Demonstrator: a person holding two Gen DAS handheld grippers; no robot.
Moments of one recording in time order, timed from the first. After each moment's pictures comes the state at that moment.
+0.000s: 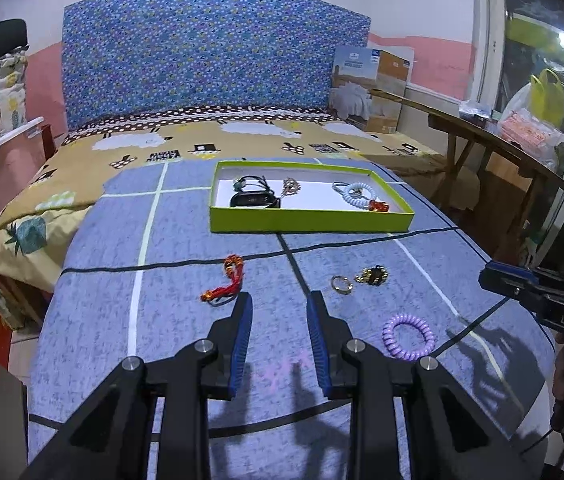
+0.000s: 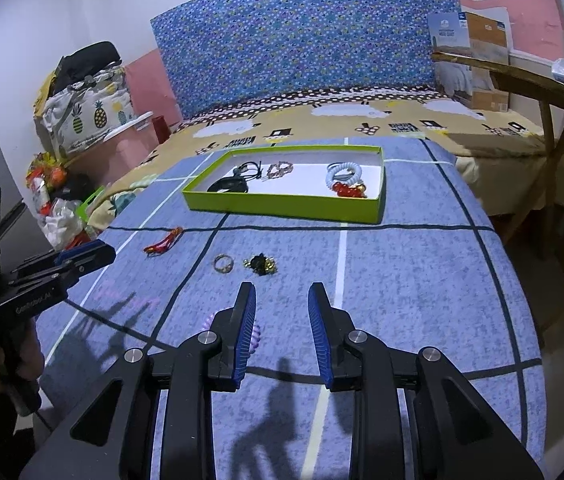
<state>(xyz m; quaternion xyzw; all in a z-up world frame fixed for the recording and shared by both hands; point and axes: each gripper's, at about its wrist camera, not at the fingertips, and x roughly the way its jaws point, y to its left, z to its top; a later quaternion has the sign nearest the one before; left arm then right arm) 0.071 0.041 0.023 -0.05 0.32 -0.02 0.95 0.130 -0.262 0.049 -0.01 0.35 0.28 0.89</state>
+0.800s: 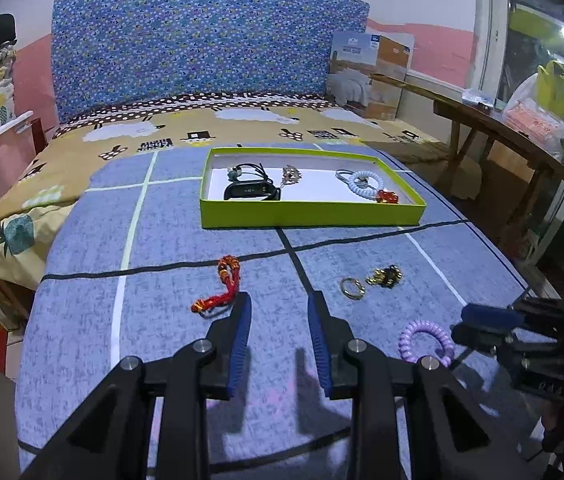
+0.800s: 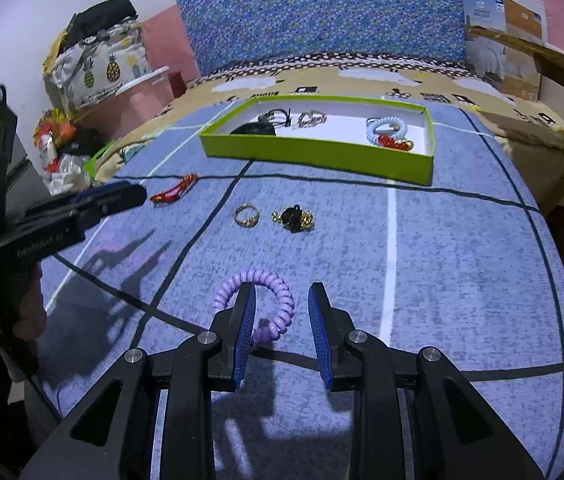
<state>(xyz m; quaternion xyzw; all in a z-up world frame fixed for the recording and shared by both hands) 0.102 0.042 0.010 -0.05 0.34 -0.03 0.94 0.134 -0.224 0.012 -0.05 0.41 0.31 0.86</state>
